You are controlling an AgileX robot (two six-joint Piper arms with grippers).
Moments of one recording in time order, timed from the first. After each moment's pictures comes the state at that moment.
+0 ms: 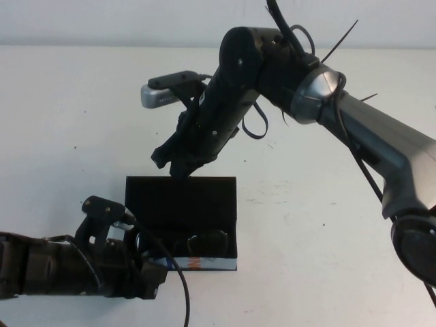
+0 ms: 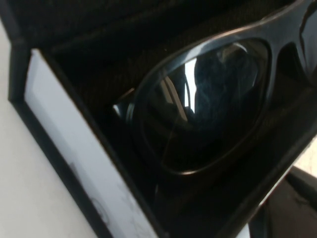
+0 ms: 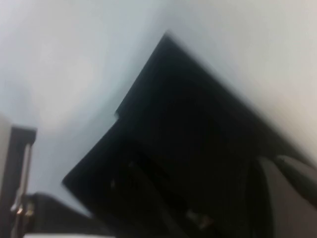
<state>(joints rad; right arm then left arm) 0.64 2.31 -2.25 0.40 1.23 -0.21 -0.29 1.69 -0.52 -1.71 0.59 1.82</state>
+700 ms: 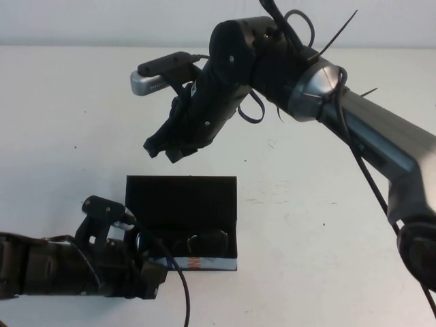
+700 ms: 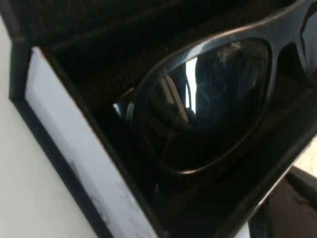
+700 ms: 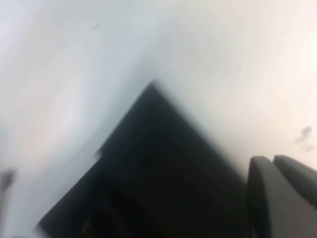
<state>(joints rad) 0.68 2.26 -2.24 0.29 1.15 -0.17 -0.29 1.69 -0.52 -1.71 0.59 1.83</state>
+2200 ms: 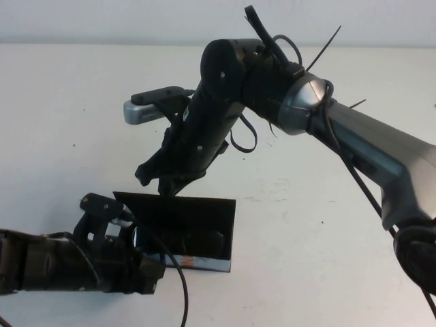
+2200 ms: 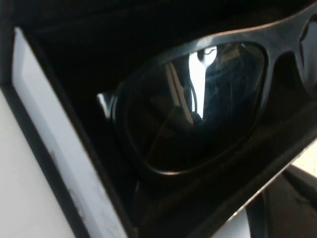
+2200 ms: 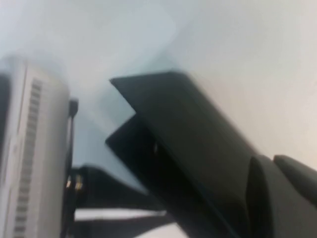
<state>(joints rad) 0.70 2.27 -2.16 0.39 1.23 -0.15 -0.29 1.69 -0.52 -1.72 0.59 1.83</state>
